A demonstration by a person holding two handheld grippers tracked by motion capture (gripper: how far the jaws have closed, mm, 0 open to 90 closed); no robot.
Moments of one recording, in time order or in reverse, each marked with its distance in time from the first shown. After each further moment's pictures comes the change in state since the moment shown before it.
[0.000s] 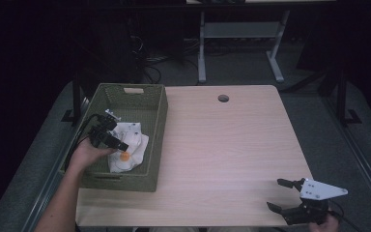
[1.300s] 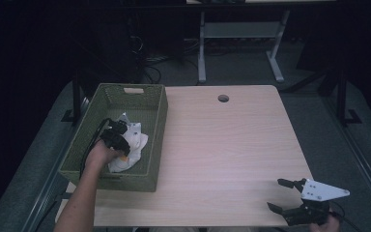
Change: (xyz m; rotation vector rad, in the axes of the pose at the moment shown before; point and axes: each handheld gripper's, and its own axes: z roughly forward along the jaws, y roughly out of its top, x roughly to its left) left arm -0.009 0.015 0.045 0.227 0.103 -0.105; right arm 0.002 0.001 -0.003 -0.010 0.003 -0.007
